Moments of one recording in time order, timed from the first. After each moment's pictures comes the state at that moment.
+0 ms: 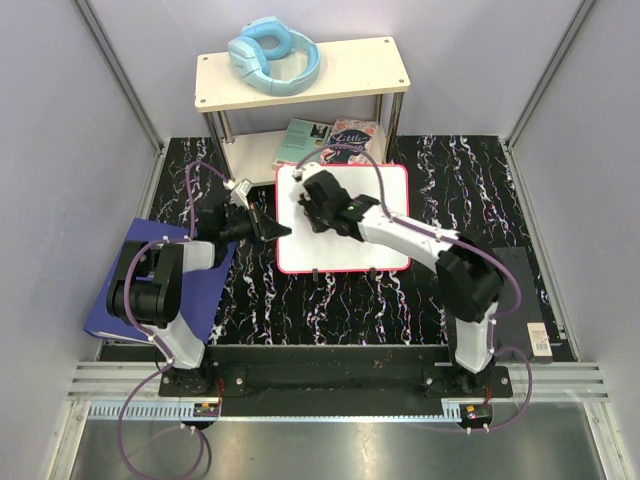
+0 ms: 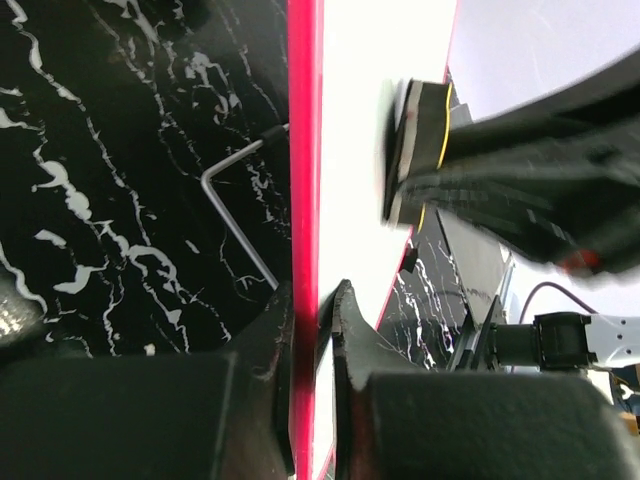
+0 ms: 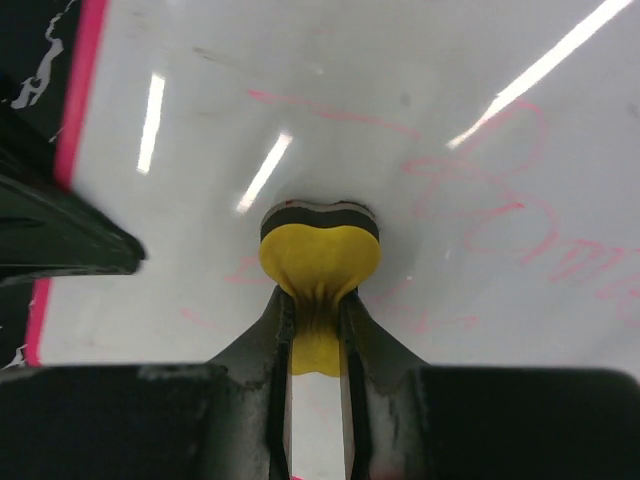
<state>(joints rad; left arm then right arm) -0.11 1.69 0.70 0.56 0.89 -0.60 0.77 1.88 1.46 -0.30 0.20 0.11</state>
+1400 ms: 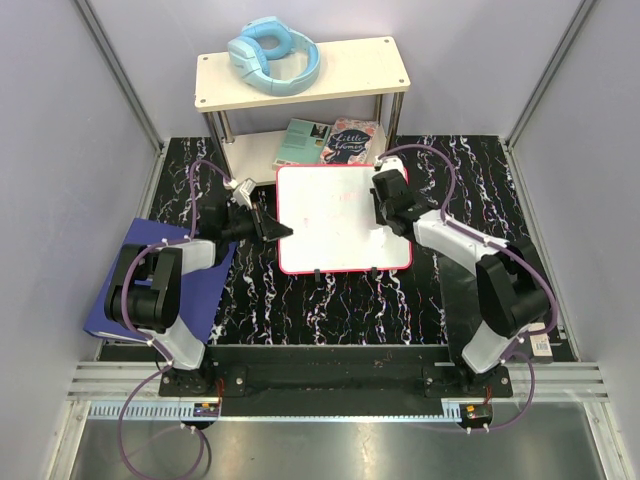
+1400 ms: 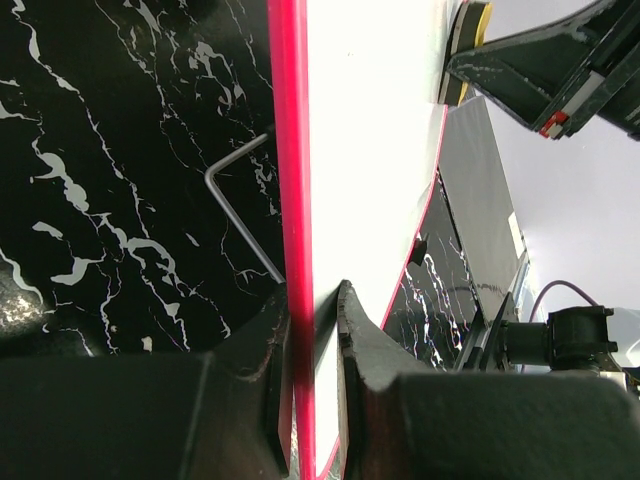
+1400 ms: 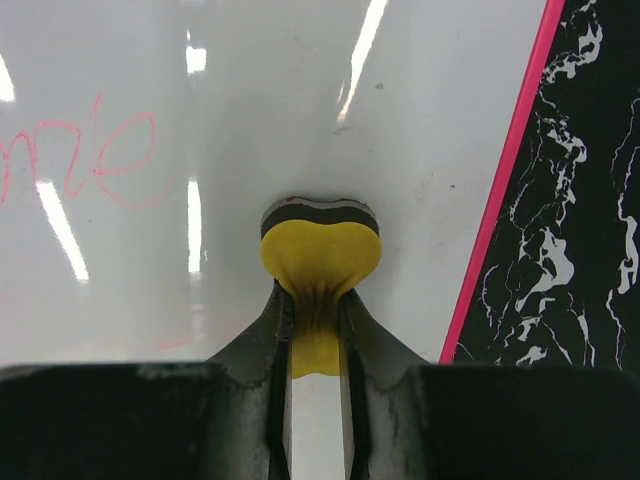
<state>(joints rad) -0.13 1.66 0.72 0.45 0.85 -0.55 0.50 1.70 1.16 -0.20 0.35 0.20</state>
